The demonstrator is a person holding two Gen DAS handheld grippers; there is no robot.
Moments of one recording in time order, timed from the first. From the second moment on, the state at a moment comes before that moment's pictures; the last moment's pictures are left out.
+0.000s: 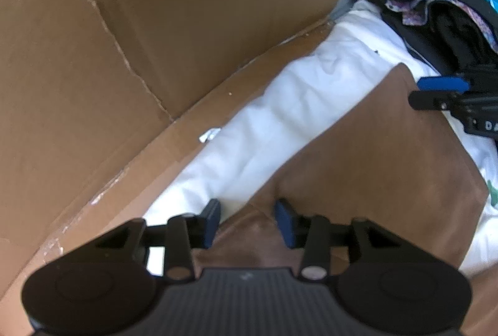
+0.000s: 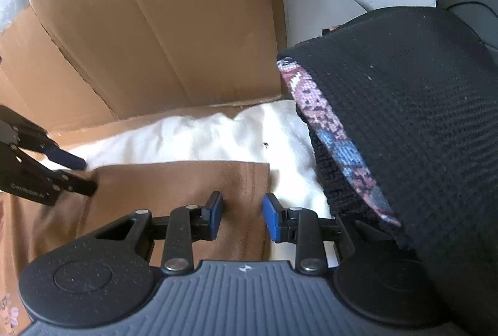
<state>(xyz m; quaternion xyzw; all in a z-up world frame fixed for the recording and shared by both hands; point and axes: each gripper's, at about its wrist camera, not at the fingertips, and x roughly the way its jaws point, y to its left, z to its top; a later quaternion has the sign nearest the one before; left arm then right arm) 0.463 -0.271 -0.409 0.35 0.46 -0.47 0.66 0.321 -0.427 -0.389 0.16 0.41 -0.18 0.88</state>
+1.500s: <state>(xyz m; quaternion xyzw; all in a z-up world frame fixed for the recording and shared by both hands) 0.457 -0.277 -0.404 0.31 0.43 -0.46 0.71 0.387 -0.403 -0.379 -0.09 0.40 -0.16 0.90</state>
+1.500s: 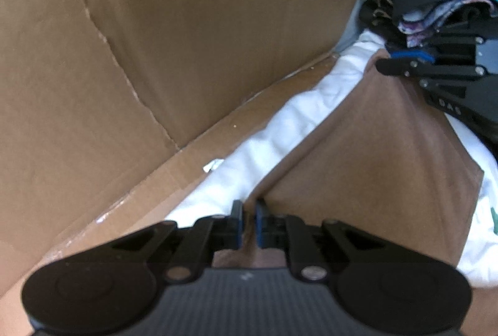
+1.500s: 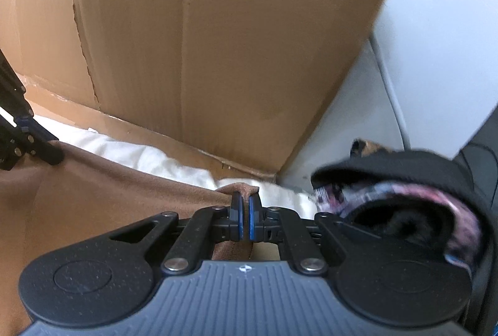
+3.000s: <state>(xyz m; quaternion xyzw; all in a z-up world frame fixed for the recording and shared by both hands) 0.413 -0.302 -0.368 0.29 0.39 -0.46 0.75 0.226 -0.388 -0.396 0.19 0.39 -0.22 0.87</state>
